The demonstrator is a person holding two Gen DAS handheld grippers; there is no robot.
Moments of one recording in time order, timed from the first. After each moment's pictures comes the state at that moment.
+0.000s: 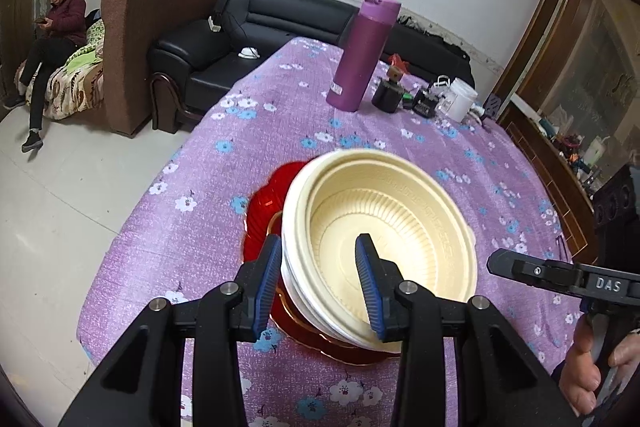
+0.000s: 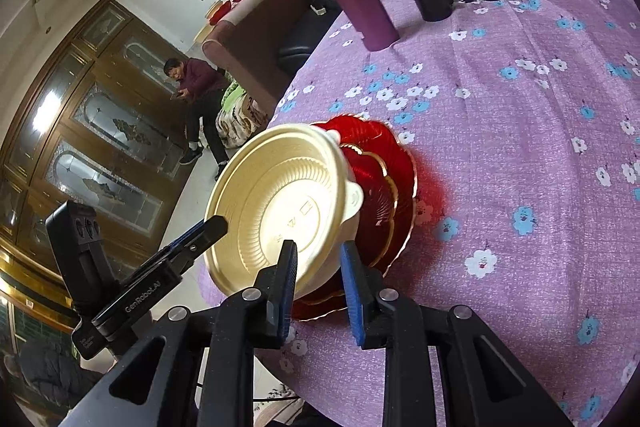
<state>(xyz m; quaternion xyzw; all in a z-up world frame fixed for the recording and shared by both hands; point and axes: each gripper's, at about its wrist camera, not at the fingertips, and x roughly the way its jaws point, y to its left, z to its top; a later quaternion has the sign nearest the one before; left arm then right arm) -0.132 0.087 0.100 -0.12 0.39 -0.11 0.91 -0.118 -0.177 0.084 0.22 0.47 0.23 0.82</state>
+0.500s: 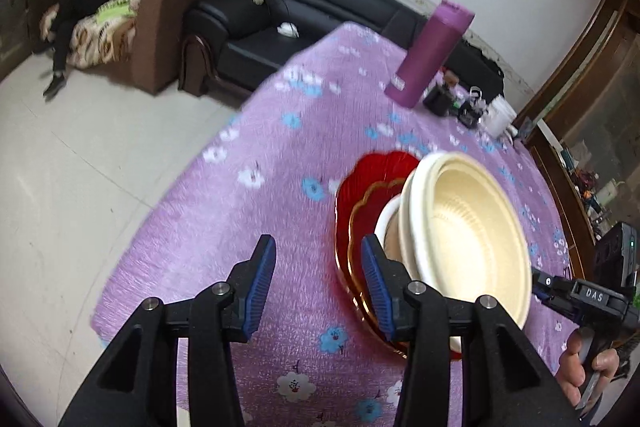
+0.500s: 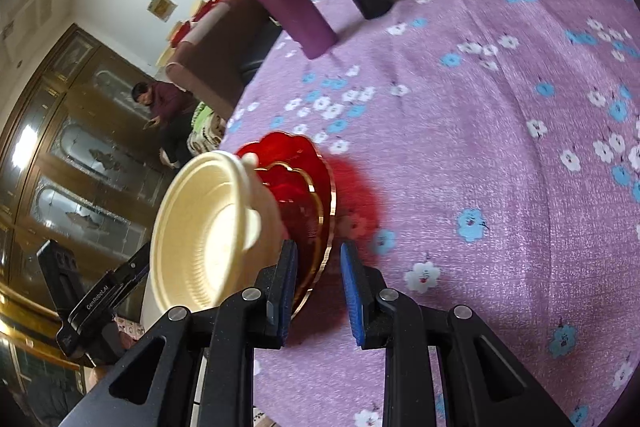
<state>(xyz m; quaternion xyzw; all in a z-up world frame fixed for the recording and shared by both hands) -0.113 0.142 0.062 -0.18 0.43 -0.07 0.88 -0.101 -0.211 0.051 0.25 0.48 0.17 0.82</state>
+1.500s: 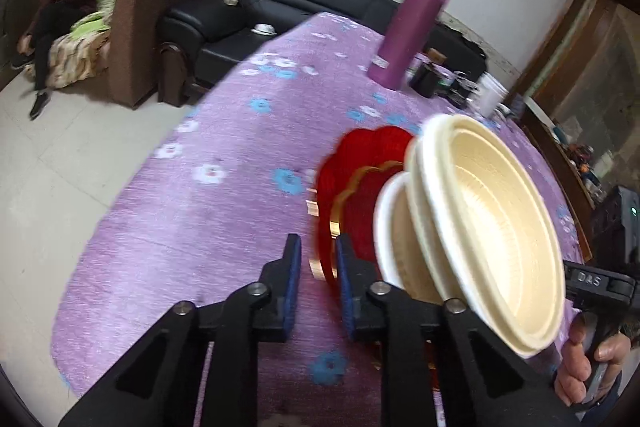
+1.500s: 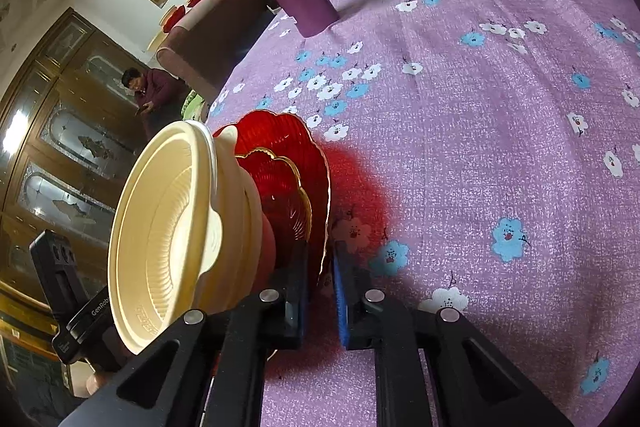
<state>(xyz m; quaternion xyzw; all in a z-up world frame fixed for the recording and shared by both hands) -0.098 0.111 0.034 -0.15 0.42 -0.11 0.89 -0.082 -0.184 0.022 0.22 0.49 0.17 0.83</state>
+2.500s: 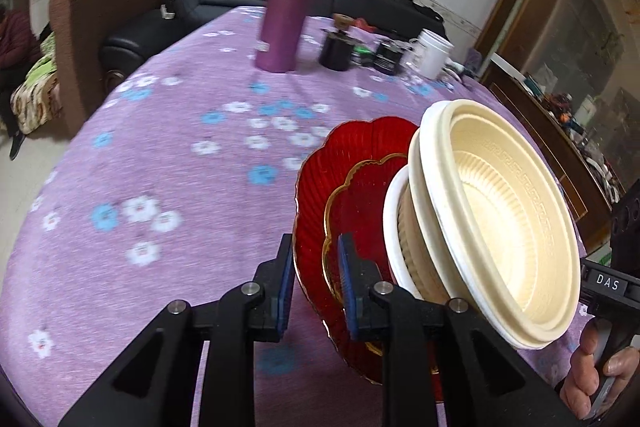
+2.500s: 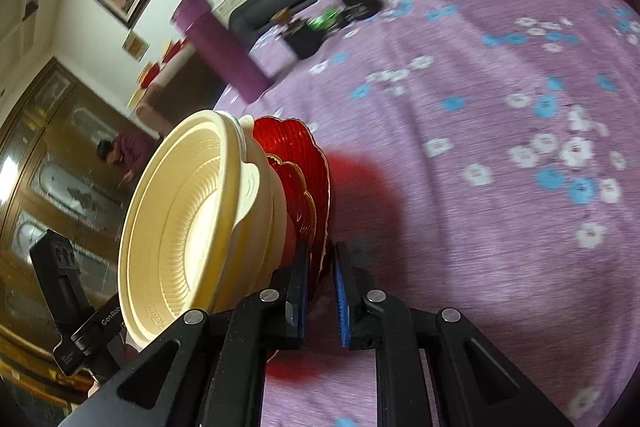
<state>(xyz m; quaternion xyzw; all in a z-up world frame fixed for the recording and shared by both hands) -0.069 -0.033 0.050 -0.07 0.42 -0.17 0.89 -0.122 -0.294 0.039 0.28 0.42 0.09 0.86</state>
